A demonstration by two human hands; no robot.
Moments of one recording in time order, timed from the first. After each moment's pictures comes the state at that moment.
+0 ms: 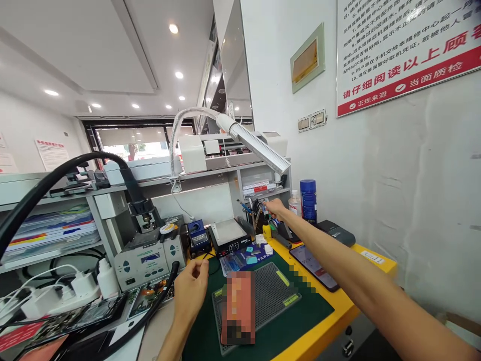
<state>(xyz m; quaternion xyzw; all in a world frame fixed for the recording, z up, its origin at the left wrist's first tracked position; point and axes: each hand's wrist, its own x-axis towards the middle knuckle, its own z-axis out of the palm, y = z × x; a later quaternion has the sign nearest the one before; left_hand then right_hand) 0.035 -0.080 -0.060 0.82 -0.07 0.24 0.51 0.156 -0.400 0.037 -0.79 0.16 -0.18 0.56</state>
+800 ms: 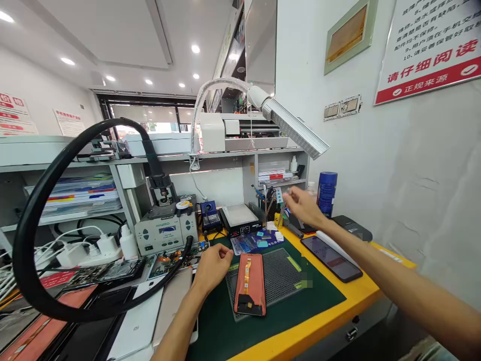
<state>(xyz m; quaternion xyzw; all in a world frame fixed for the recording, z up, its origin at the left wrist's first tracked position) 0.038 -0.077 -0.064 0.90 -0.13 0.07 0.42 0.071 -0.393 0.025 -0.89 -0.08 -0.32 0.32</state>
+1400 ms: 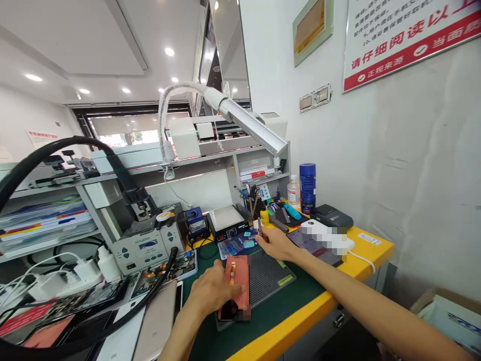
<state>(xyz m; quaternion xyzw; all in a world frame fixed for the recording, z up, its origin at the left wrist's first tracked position) 0.004 -0.113 -0.055 0.92 -0.09 -0.01 0.38 0.048 -0.370 -0.079 -0.94 -0.15 -0.19 0.25</state>
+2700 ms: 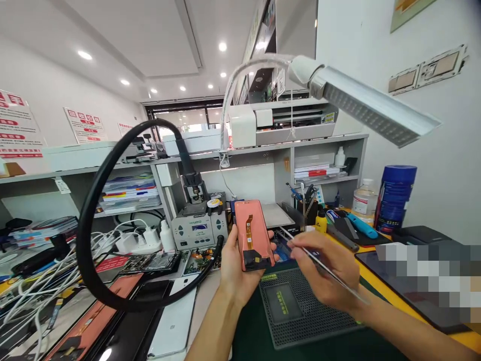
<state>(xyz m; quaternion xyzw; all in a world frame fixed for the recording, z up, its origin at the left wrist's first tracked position) 0.023 -0.087 -0.017 0.28 -0.06 -0.15 0.95 0.002 -0.267 -0.025 -0.68 -0.38 -0.48 0.39</state>
